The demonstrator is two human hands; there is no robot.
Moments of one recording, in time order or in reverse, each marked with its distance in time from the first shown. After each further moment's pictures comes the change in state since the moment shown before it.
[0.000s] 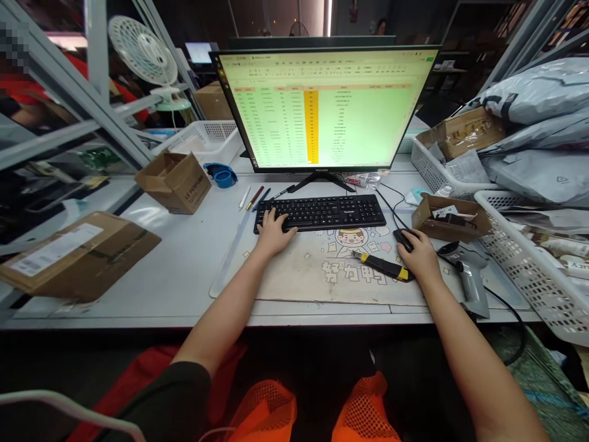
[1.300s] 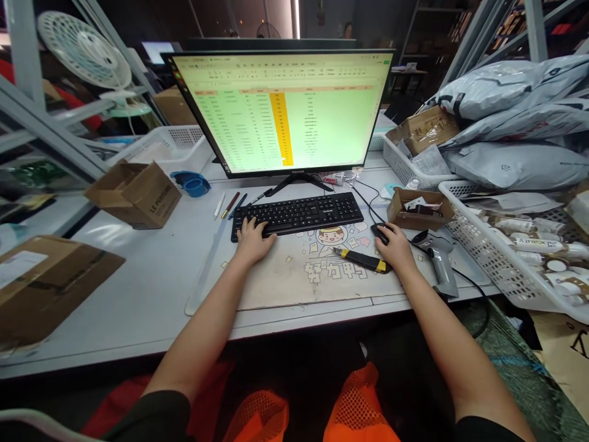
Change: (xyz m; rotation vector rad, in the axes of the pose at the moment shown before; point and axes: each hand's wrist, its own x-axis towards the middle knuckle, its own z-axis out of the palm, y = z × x) left_hand 0.003 -0.001 0.007 0.109 -0.014 0.032; right_hand 0.001 -0.011 -0.004 0.032 -0.033 0.025
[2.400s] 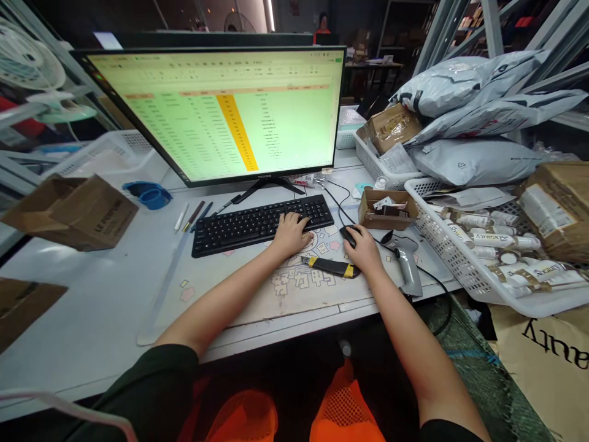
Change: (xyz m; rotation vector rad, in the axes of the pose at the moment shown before) left_hand 0.035 0.179 0.060 0.136 0.033 0.593; right_hand 0.003 -0.007 0.000 0.042 -0.035 0.018
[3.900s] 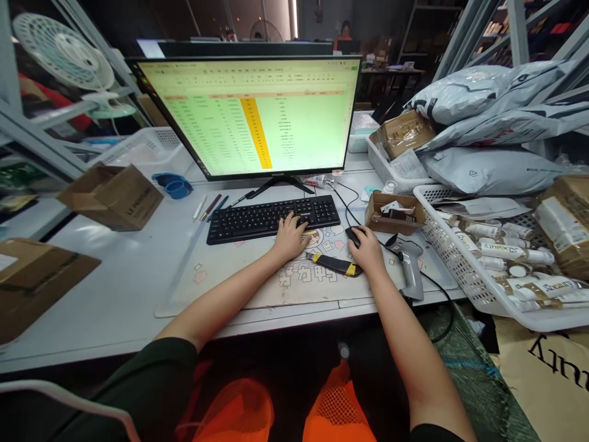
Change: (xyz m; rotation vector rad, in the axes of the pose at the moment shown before) left_hand -0.035 0.000 -0.002 -0.004 -0.010 -0.117; right_hand 0.002 0.001 0.000 0.025 0.000 0.028
